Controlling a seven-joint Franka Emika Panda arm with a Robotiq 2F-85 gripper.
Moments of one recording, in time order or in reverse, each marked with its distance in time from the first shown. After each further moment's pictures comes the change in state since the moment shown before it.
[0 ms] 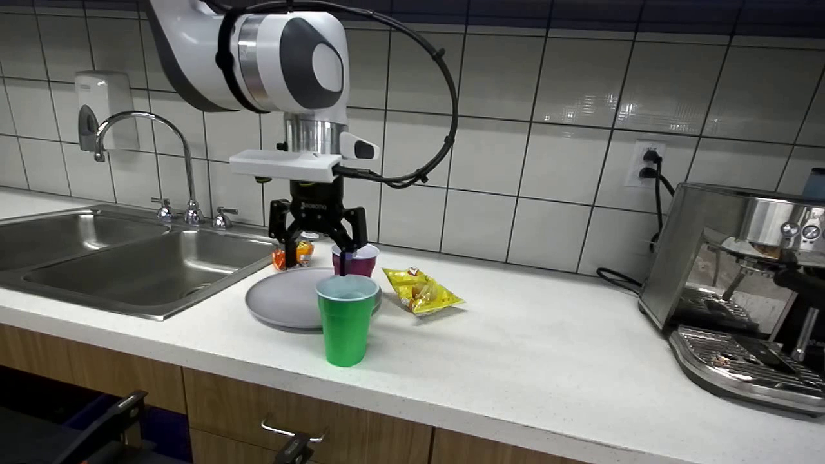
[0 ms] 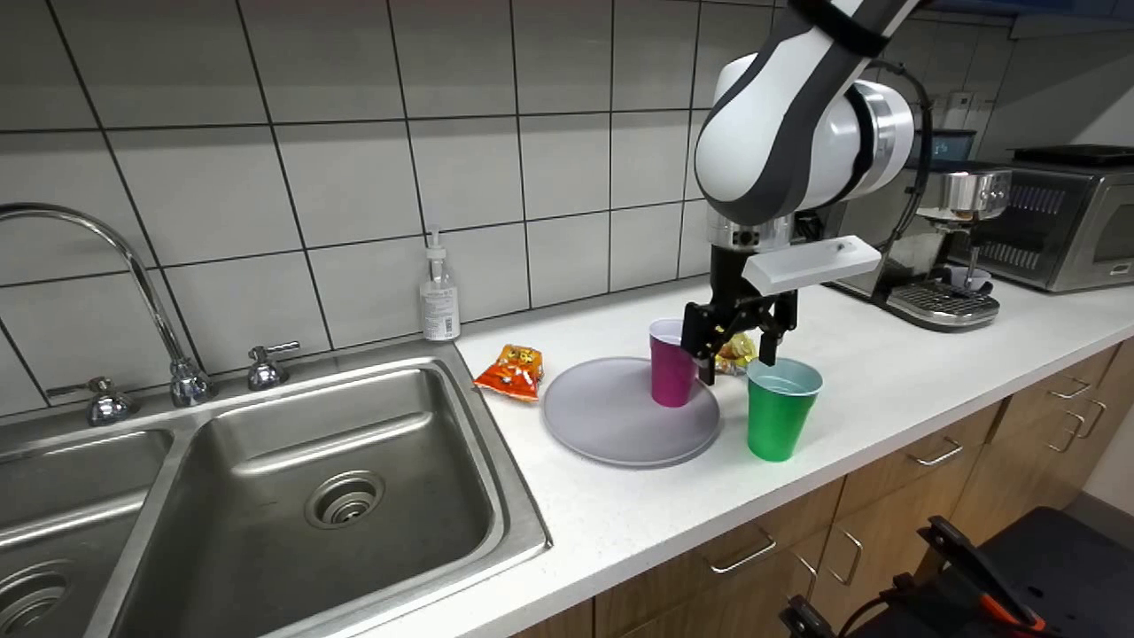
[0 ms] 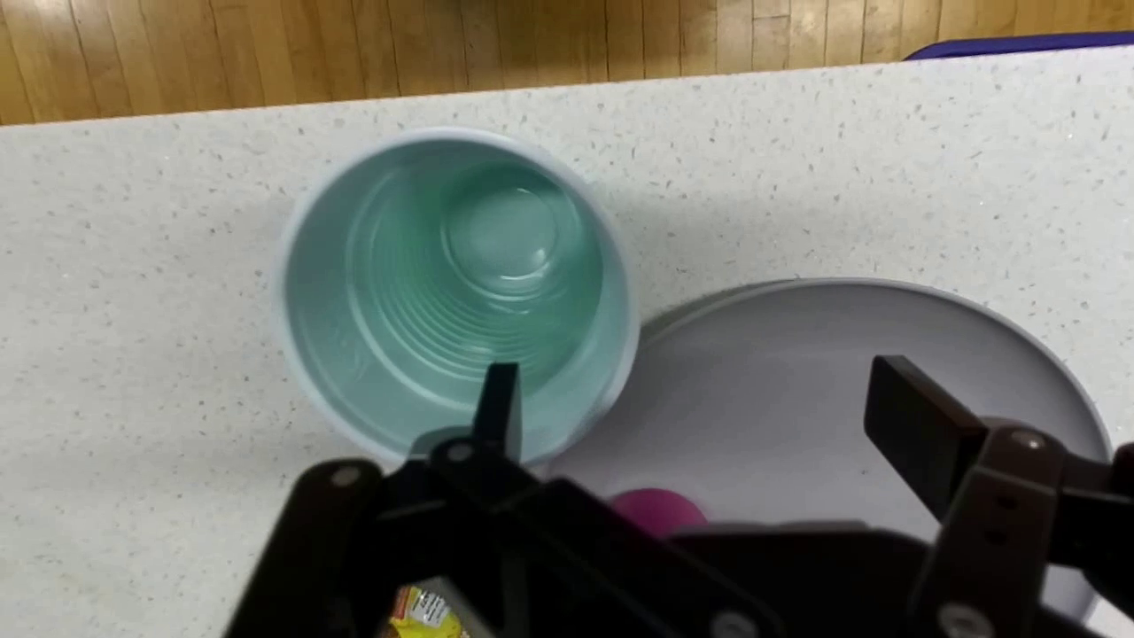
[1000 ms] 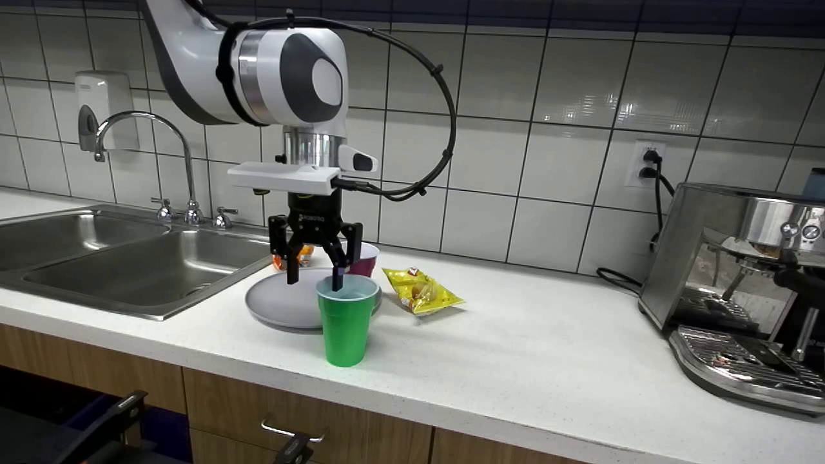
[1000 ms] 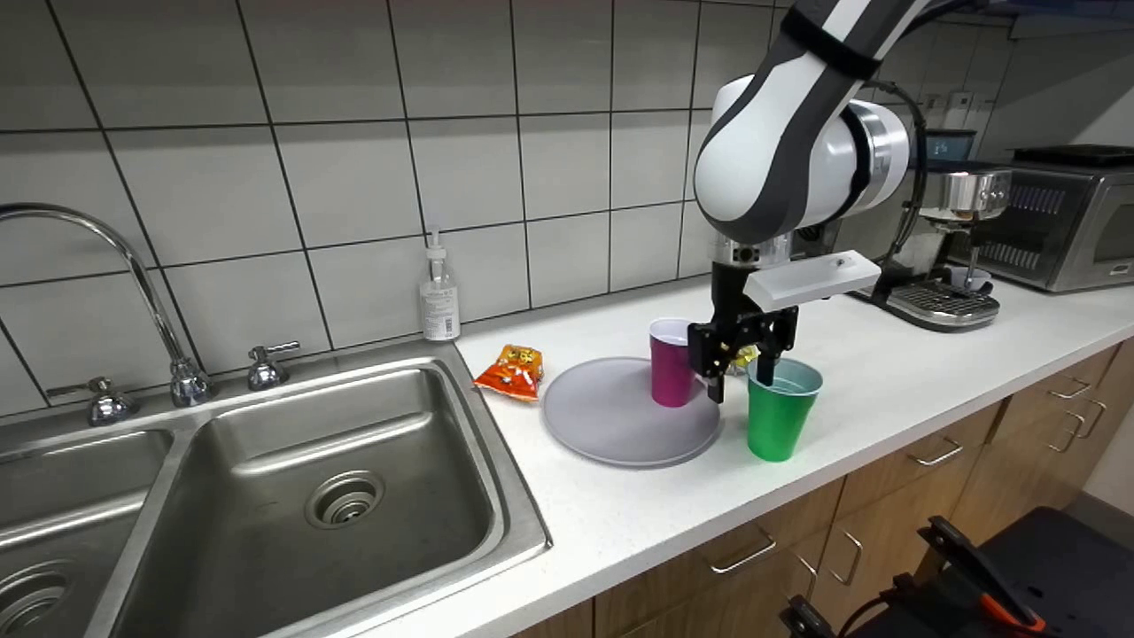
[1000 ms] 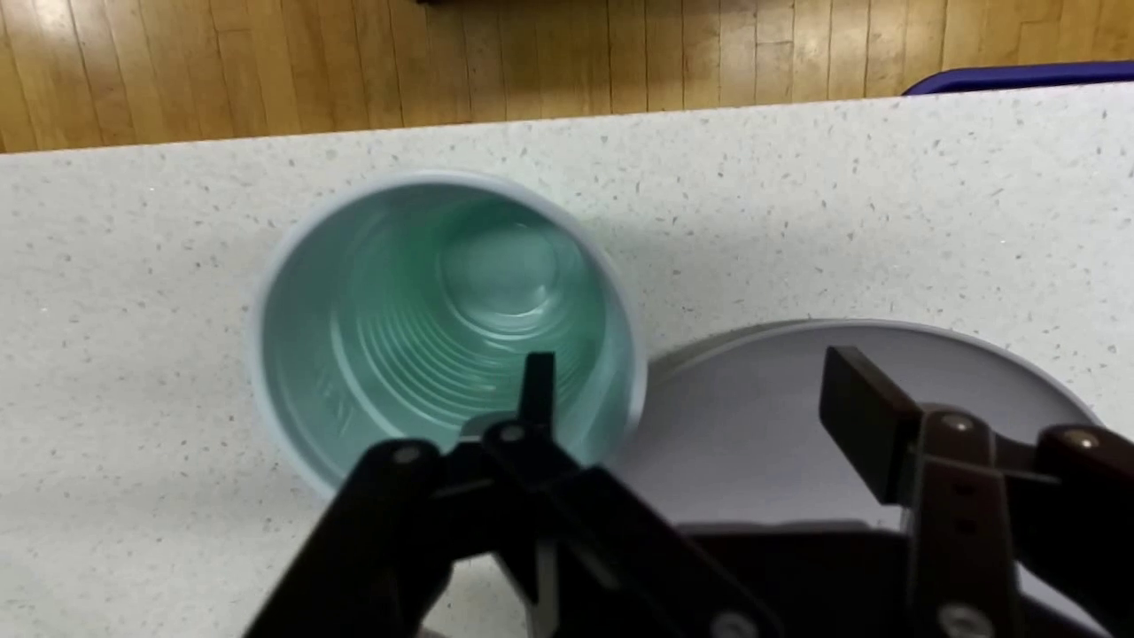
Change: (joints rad) arm 0.000 0.037 0.000 -0.006 -0.005 0.014 0.000
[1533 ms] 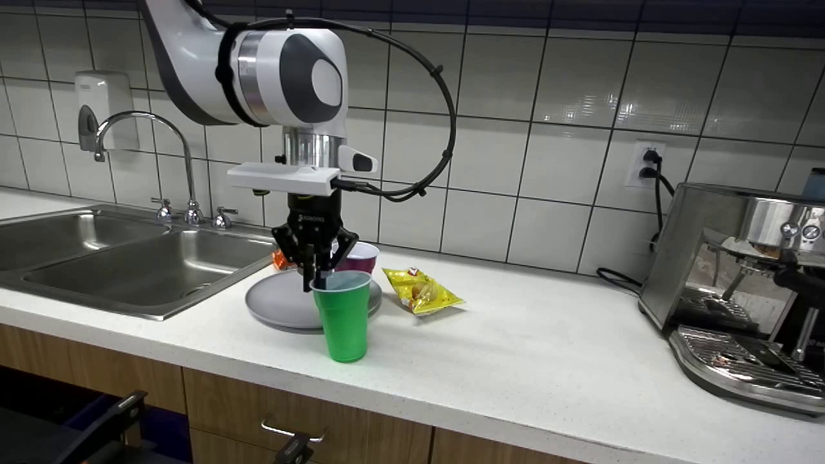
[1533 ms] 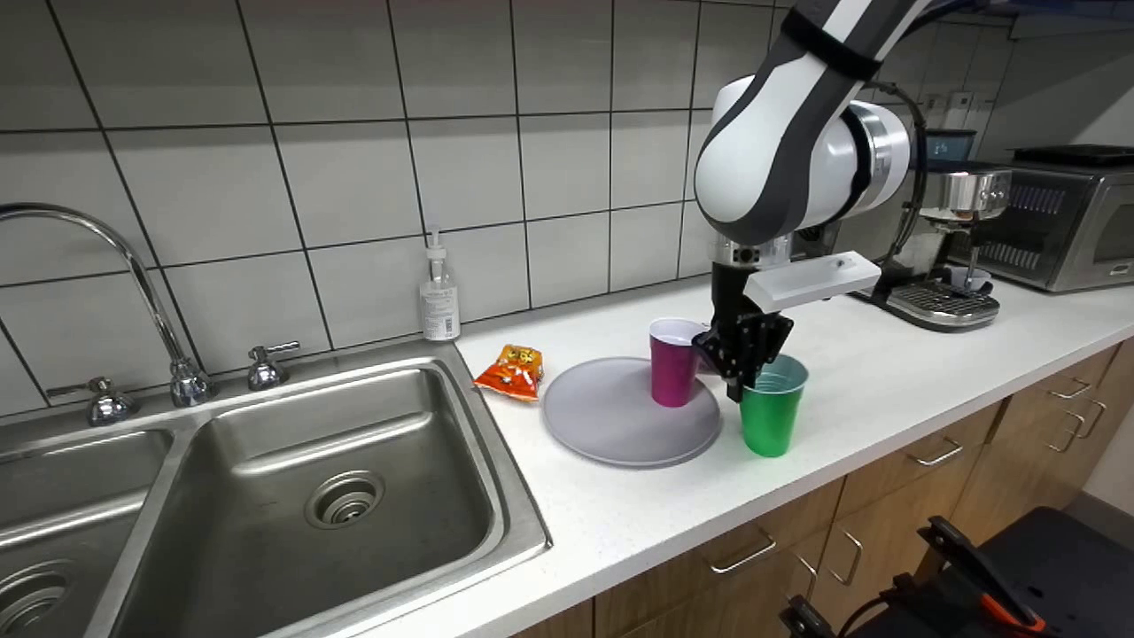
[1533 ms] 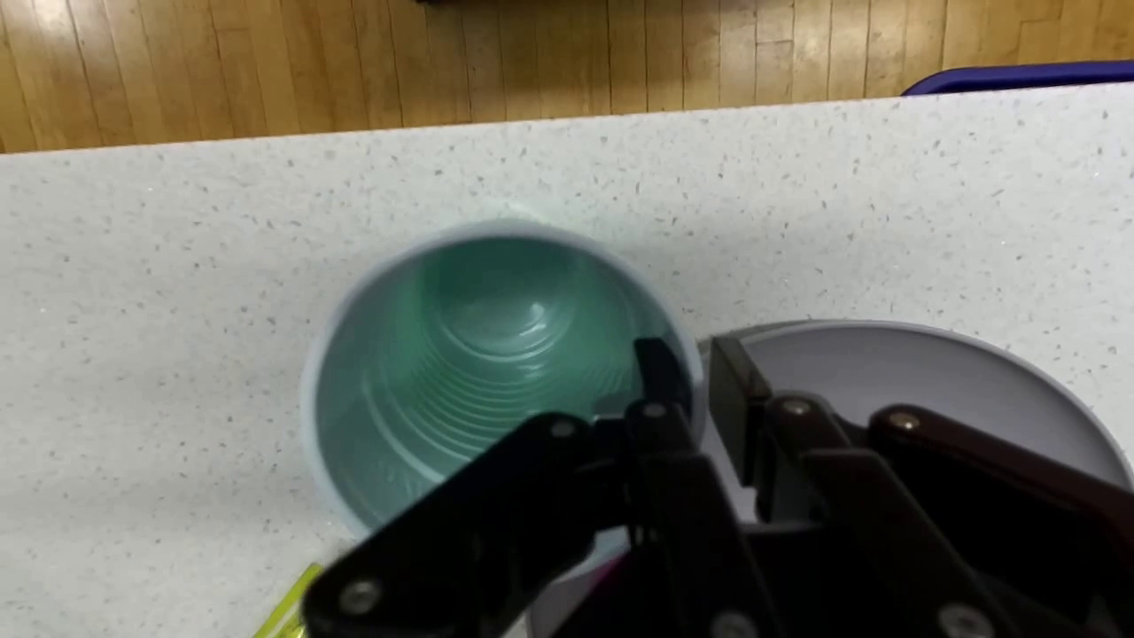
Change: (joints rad) arm 0.000 0.000 0.000 -0.002 0.000 0.004 0.000
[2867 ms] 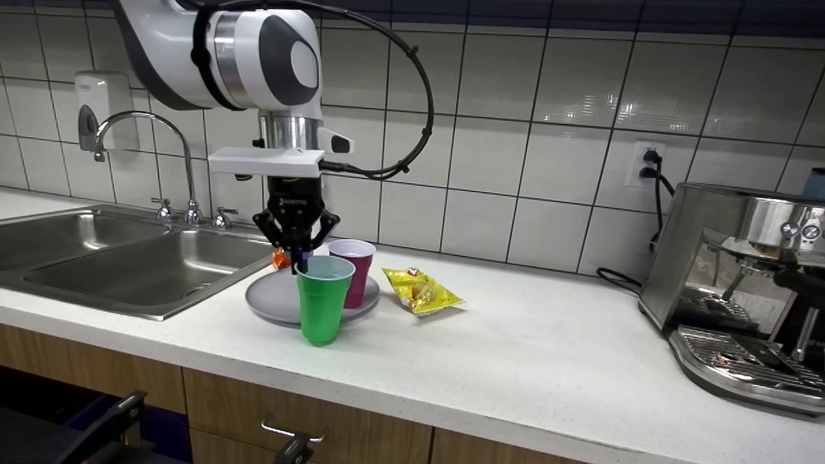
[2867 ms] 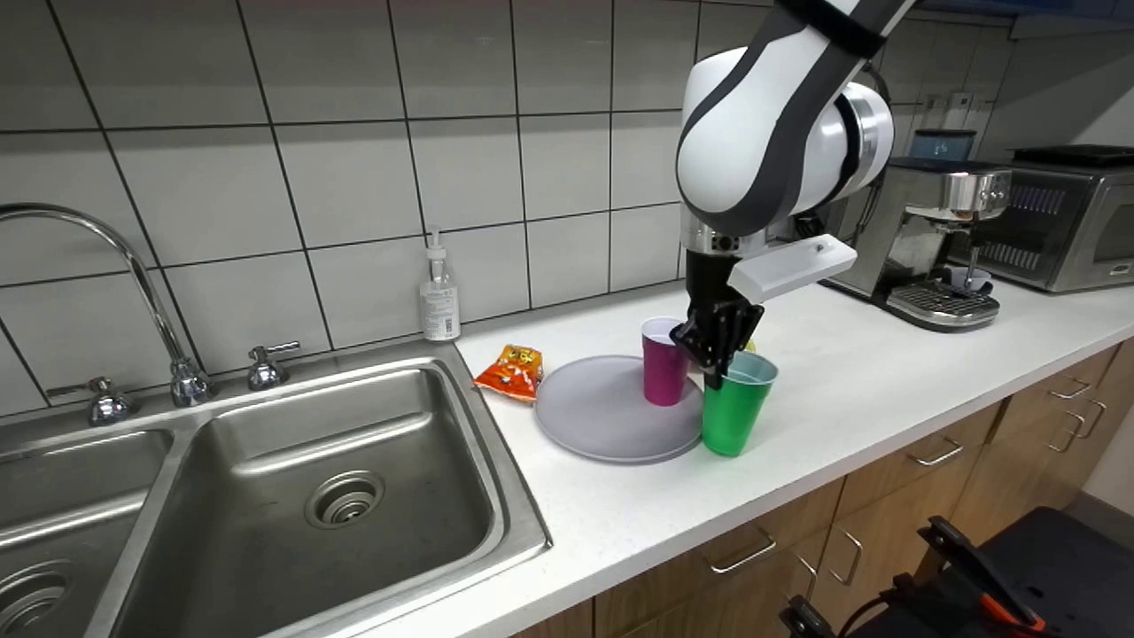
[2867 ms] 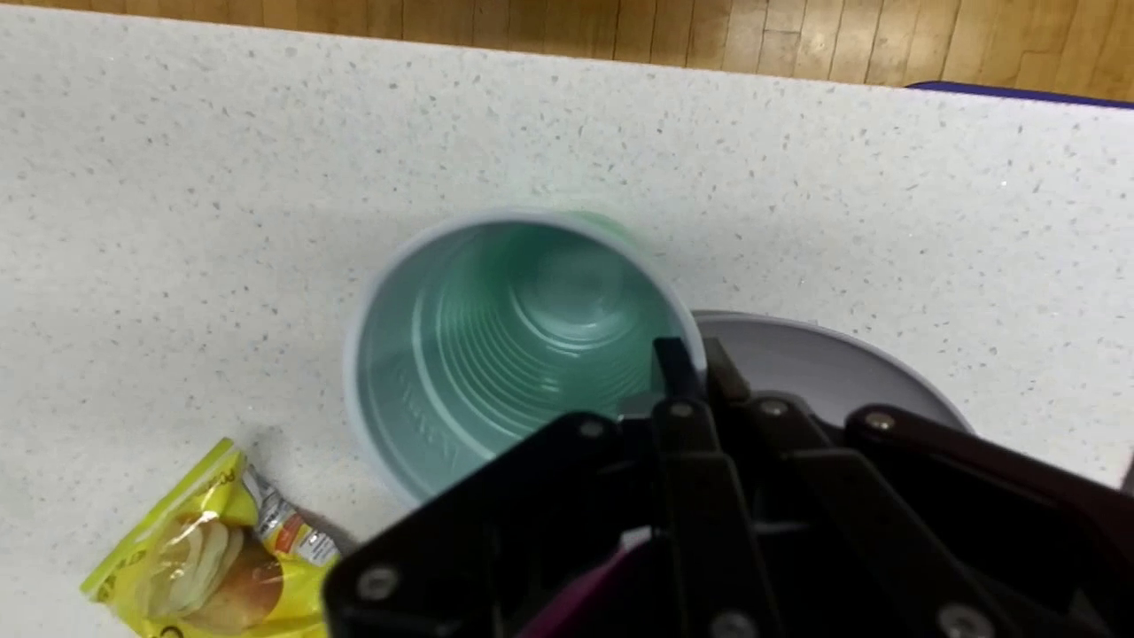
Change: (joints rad) arm 0.037 -0.048 0.048 -0.001 -0.038 -0.001 -0.037
